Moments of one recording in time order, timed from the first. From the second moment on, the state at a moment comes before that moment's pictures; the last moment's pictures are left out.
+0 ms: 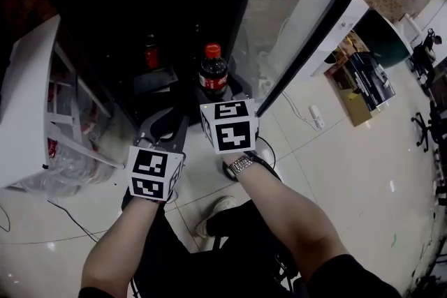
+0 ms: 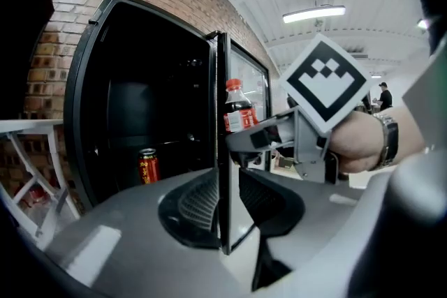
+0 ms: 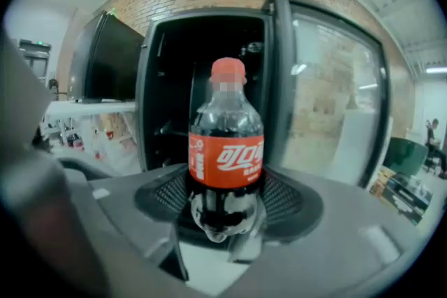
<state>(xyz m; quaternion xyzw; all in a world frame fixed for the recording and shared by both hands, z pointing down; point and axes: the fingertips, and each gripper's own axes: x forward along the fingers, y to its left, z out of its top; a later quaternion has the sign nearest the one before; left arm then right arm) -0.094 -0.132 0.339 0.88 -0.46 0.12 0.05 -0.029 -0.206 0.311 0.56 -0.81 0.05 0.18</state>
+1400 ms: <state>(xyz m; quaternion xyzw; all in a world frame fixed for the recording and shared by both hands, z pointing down) 0.130 -0.029 0.566 0.90 -0.31 0.26 0.18 0.213 -0.020 0.666 0.53 -0.68 0.37 0.35</state>
